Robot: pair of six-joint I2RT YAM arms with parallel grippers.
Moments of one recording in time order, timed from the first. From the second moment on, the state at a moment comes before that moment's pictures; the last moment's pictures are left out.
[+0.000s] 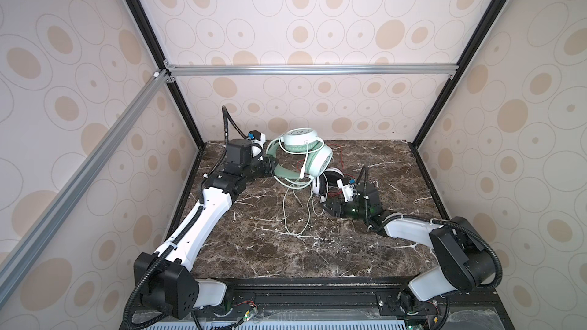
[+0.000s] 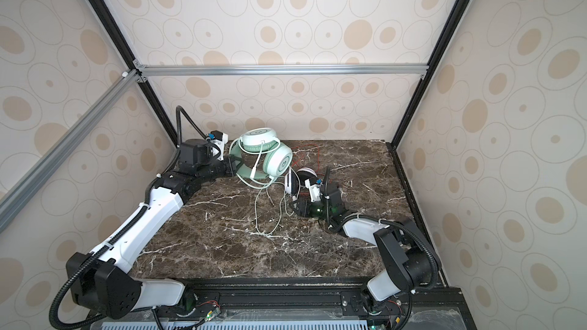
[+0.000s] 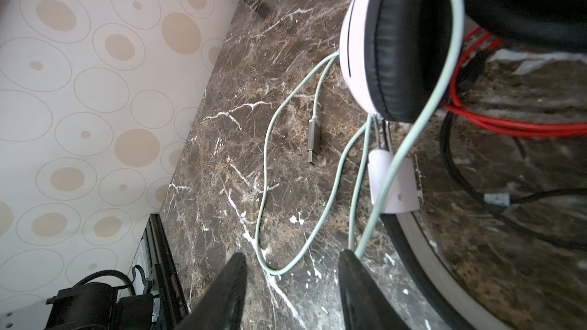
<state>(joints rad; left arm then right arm) -0.28 1.34 1.24 -0.39 0.30 -0.39 0.48 1.52 0.62 0.36 -0.50 0.61</state>
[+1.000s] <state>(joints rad) -0.28 1.34 1.24 -0.39 0.32 -0.39 0.62 1.79 0.57 0.73 -0.26 0.72</state>
